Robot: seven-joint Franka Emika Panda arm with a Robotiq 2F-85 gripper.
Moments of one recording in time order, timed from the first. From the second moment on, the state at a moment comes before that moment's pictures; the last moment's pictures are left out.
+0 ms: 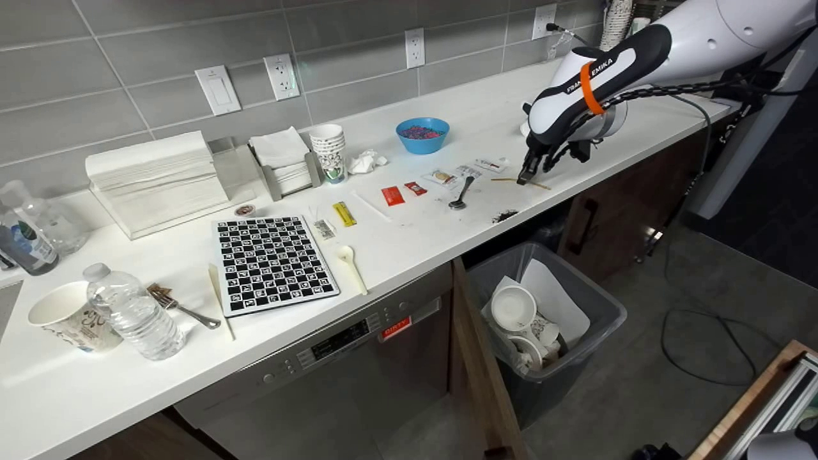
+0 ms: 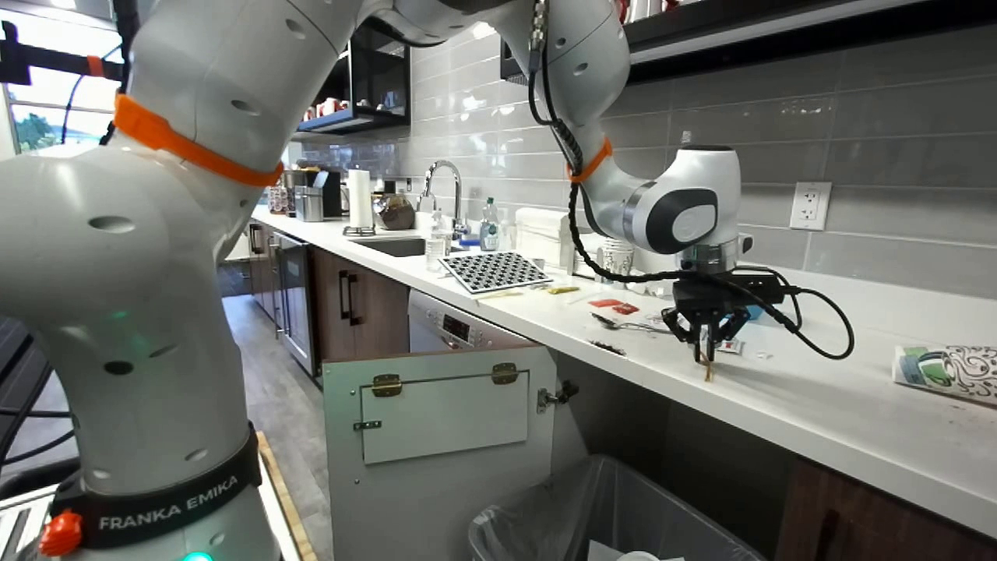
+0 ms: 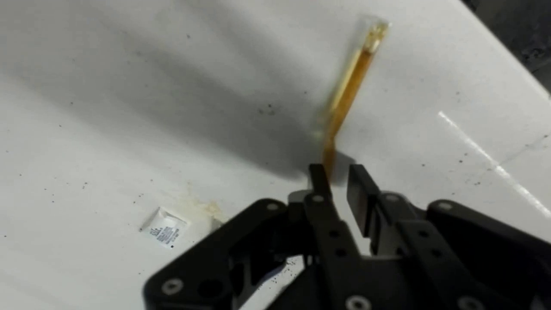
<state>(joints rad) -0.28 0.52 0.08 -1.86 0.07 2.68 -0.97</state>
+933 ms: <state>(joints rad) -0.32 0.53 0.12 -1.86 0.09 2.68 -0.98</state>
